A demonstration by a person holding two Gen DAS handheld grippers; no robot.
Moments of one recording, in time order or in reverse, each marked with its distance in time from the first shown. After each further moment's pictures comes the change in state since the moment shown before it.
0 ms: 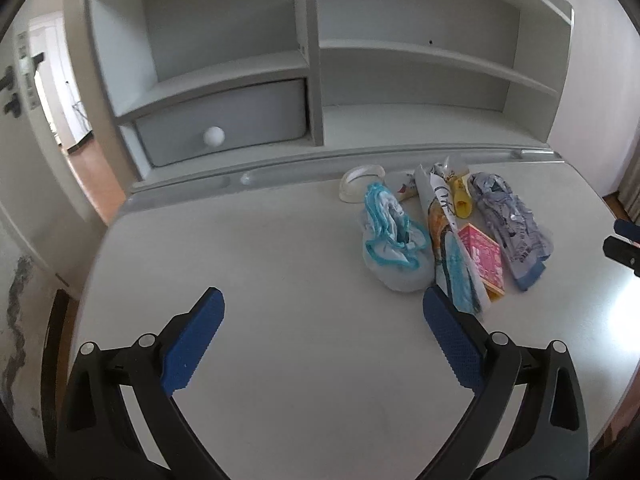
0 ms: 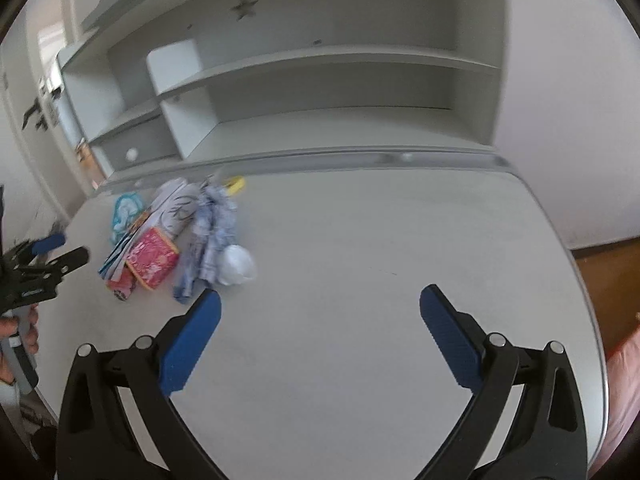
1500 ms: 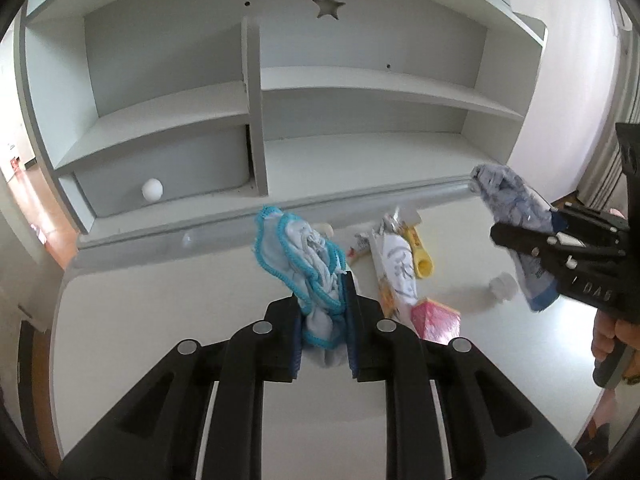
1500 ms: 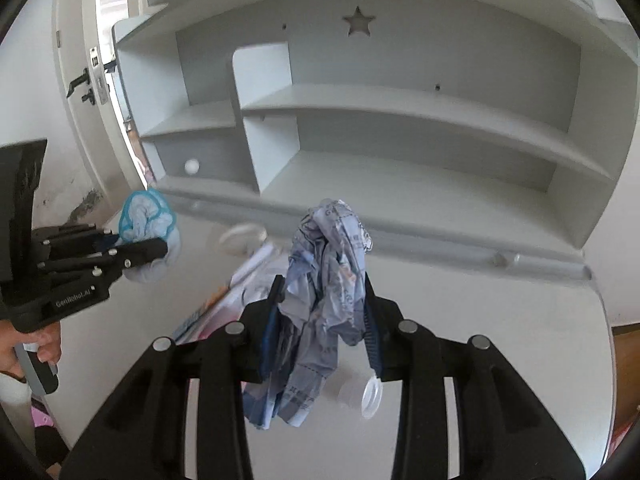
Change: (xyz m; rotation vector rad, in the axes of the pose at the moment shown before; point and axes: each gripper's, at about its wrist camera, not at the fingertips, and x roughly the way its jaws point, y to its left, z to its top) left arm 0.005 -0.023 0.043 0.039 -0.036 -0.176; right arm 0.042 0.076 0.064 -0.187 -0.043 0.151
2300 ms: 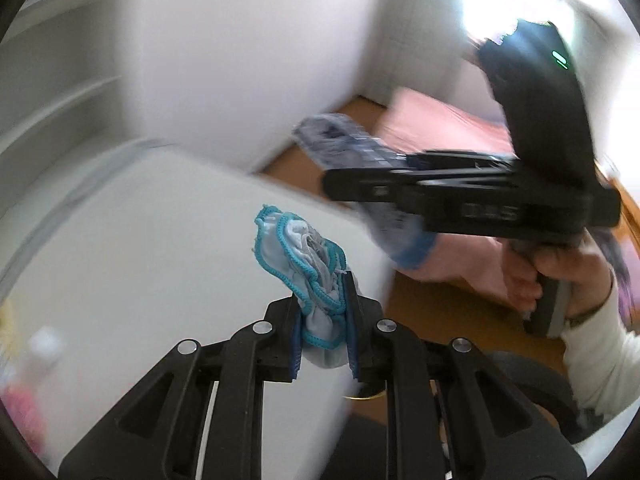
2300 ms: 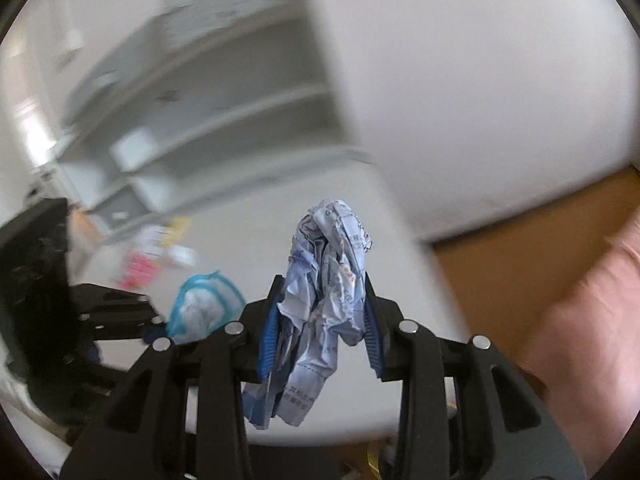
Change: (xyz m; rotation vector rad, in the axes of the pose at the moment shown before) left arm -0.028 -0.368 -0.050 0.590 0.146 -0.744; right arm -0.245 -0.193 -0.191 0.466 -0.052 -0.253
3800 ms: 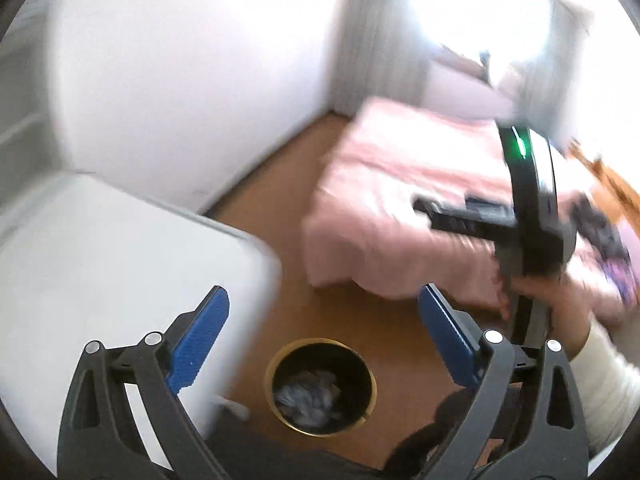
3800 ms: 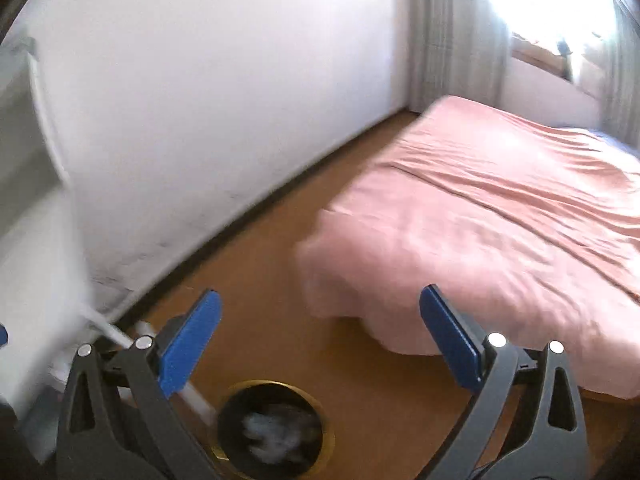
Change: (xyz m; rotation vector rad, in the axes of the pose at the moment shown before) left arm 0.030 -0.066 -0.011 -0.001 -0.152 0.042; right arm -0.077 -0.144 -0.120 0.363 -0.176 -0.646
